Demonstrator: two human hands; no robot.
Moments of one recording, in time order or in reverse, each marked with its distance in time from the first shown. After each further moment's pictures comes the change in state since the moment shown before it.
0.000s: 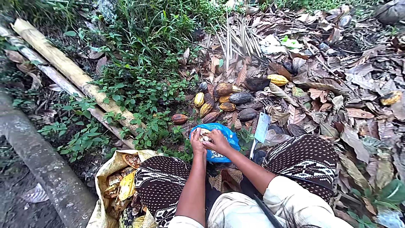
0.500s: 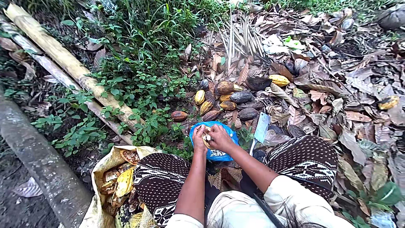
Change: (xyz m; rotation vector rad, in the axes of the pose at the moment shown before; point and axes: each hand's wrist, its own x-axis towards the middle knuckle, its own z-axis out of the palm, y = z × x) left_hand -0.003 0.006 0.002 0.053 -0.076 -0.079; right_hand 0.002 -0.004 -0.012 -0.259 -0.066 -0.072
